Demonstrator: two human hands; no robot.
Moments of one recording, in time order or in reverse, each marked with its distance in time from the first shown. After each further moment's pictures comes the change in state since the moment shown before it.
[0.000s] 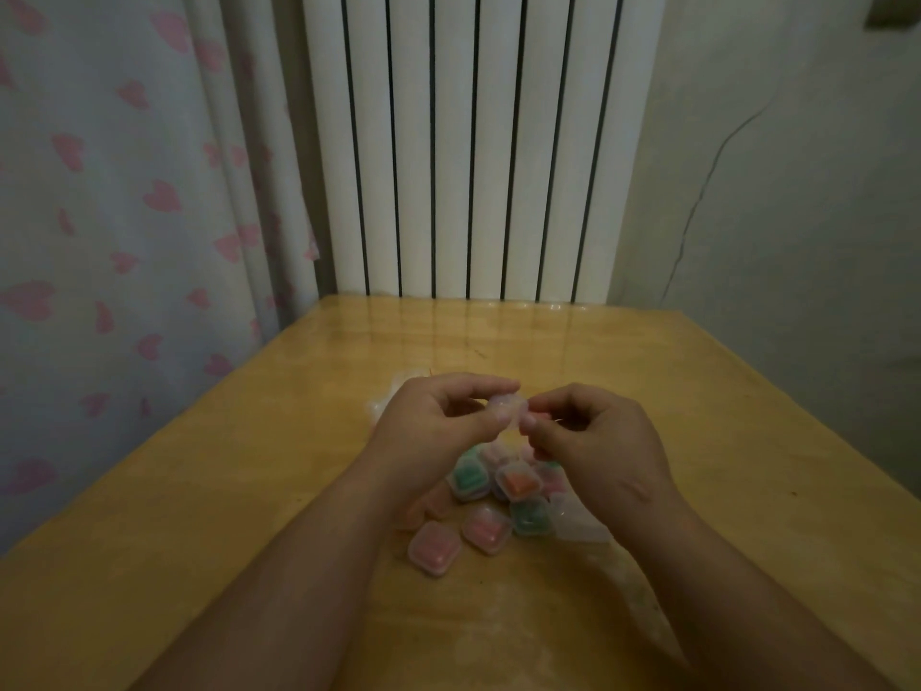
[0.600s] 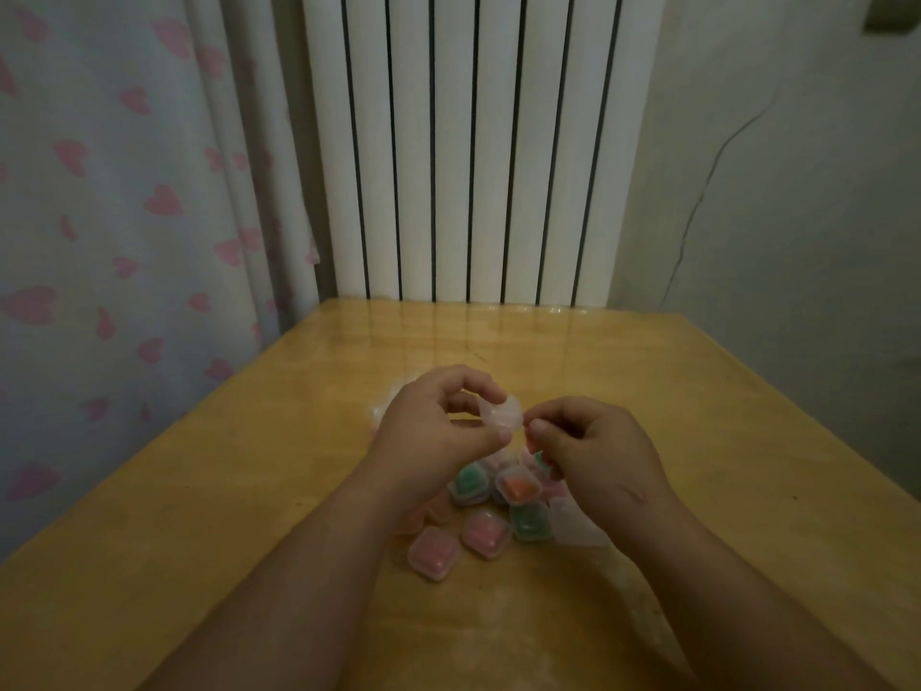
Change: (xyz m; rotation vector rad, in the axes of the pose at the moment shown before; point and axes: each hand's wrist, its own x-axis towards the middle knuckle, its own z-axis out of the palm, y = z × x) left_hand 0.003 -0.006 0.004 0.015 0.101 0.011; right_hand 0.001 0.000 0.000 -0.022 -0.088 0.033
